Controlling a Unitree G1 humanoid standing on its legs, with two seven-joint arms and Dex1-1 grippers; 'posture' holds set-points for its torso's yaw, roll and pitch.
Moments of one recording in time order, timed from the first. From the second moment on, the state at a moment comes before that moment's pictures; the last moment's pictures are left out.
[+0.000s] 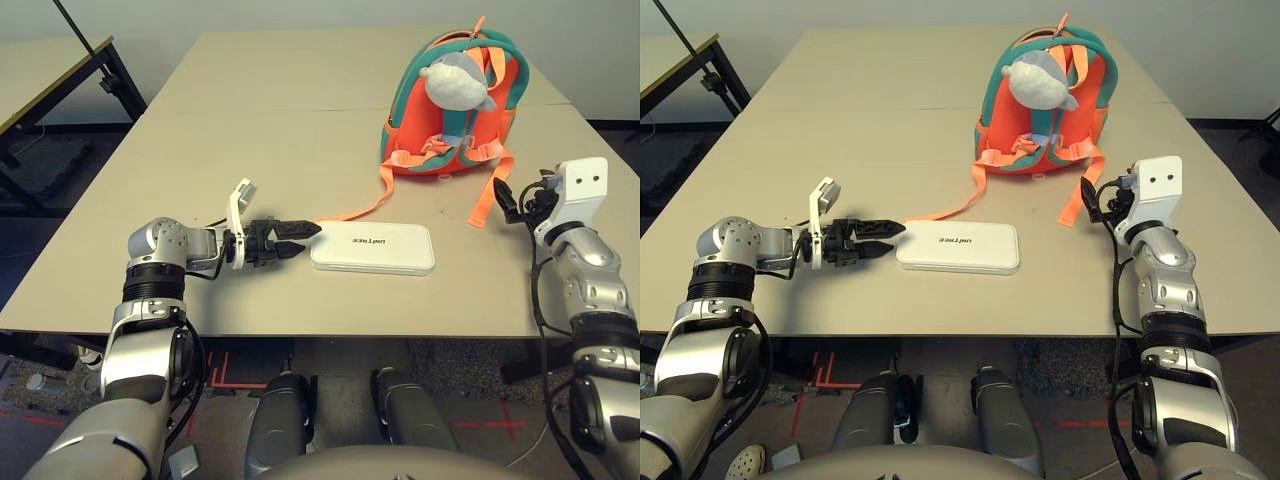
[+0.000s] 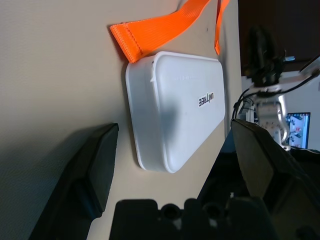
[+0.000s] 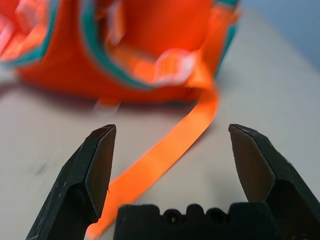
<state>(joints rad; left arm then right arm) -0.71 0.39 0.21 0.61 -0.74 1.39 -0.66 -0.34 -0.54 -0.20 0.45 0.16 0.04 0.46</state>
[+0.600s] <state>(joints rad) -0.73 0.37 0.20 0.64 -0.68 1.34 -0.68 -0.23 -0.61 0.01 0.15 0.11 0.28 0.68</state>
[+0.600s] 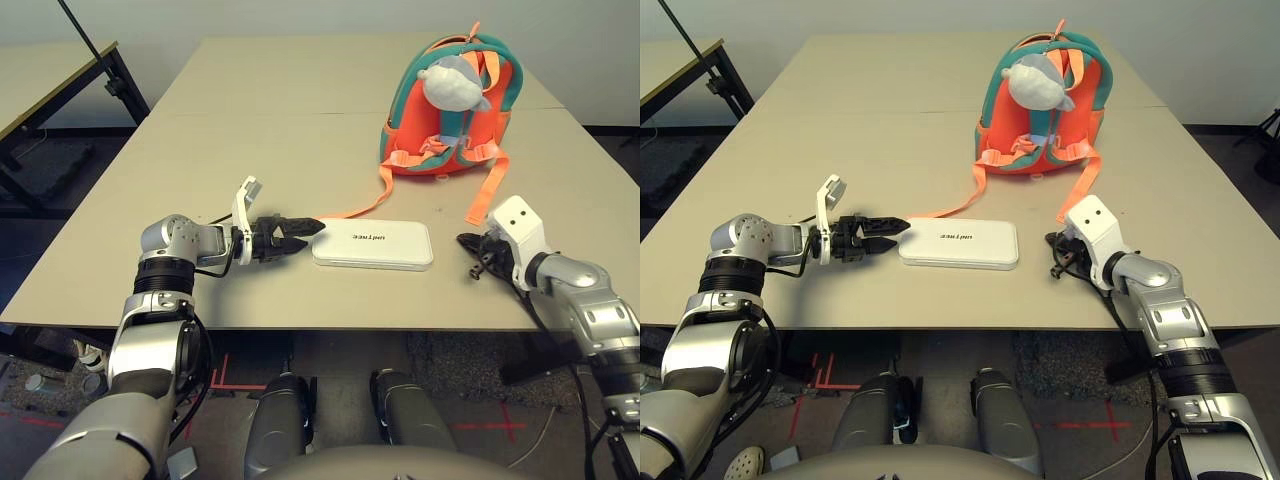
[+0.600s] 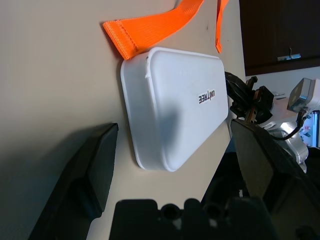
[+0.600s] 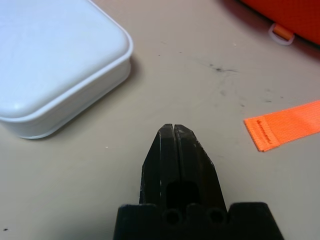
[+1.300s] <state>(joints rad) -0.81 0.41 0.32 0.51 -0.71 1.28 -0.68 -0.35 -0.62 -0.01 0.44 0.05 0.02 0.66</state>
